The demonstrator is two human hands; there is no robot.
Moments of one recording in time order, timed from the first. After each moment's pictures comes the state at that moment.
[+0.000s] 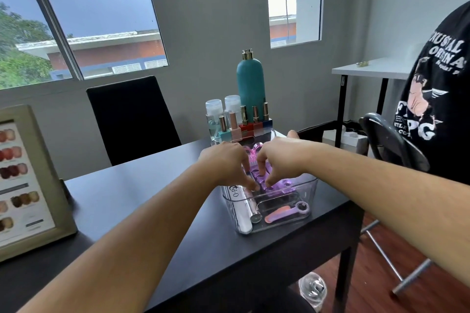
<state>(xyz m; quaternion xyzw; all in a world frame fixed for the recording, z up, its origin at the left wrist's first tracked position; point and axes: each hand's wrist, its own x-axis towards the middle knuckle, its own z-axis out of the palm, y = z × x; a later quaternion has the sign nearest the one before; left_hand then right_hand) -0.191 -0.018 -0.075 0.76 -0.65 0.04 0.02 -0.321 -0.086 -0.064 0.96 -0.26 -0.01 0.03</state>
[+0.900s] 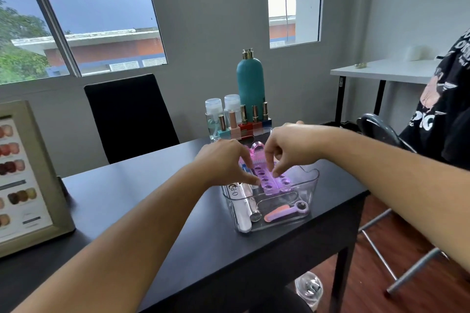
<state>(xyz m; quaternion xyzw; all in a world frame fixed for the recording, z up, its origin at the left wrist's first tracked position) -0.195 -0.002 -0.066 0.73 -0.68 0.02 0.08 -0.342 -0.086 -0.036 0.97 -0.24 -0.01 -0.05</state>
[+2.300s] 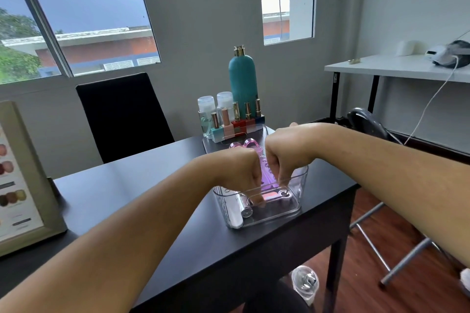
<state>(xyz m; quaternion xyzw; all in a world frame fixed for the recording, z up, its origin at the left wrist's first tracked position) -0.228 -0.002 -0.058 0.65 -0.75 -0.09 -0.04 -0.350 -0.071 -0.031 0.96 -0.23 -0.13 0.02</state>
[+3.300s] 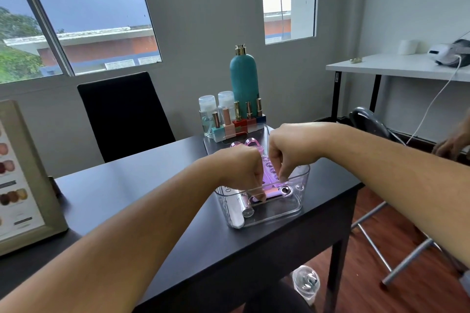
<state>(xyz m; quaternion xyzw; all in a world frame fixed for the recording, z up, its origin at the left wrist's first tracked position) -0.225 -0.011 -0.068 0.66 -0.75 -0.06 -0.02 -0.354 -0.081 -0.035 0.96 -0.26 -0.09 -0.05</state>
